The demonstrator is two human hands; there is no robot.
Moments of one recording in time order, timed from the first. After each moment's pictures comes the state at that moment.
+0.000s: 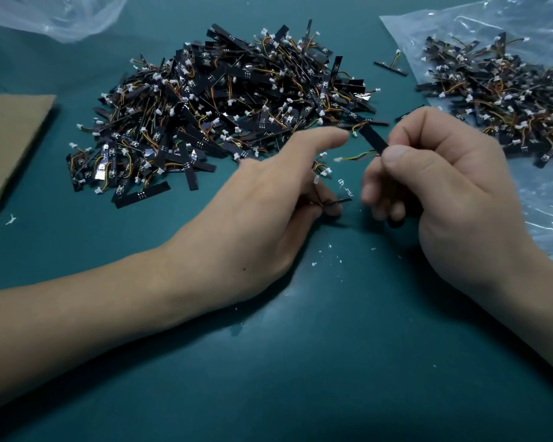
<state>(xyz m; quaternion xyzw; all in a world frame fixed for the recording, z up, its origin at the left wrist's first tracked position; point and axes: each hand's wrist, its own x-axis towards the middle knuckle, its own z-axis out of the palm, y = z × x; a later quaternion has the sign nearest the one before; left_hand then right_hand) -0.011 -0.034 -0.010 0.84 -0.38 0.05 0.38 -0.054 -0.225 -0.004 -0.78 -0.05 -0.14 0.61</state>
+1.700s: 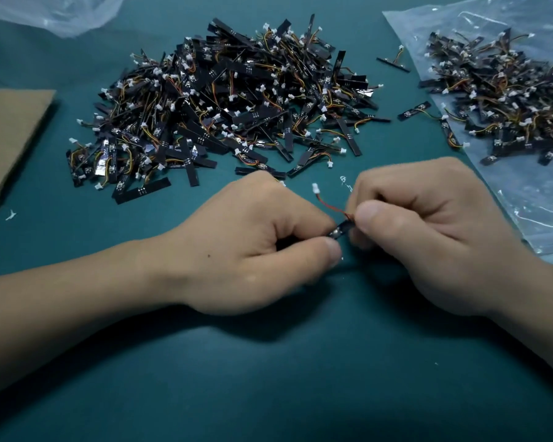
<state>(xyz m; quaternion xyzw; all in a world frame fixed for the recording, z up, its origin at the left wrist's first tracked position) -0.012 -0.019 0.007 0.79 -0.43 -0.15 0.40 -0.064 -0.221 0.007 -0.88 -0.20 -0.07 0.42</state>
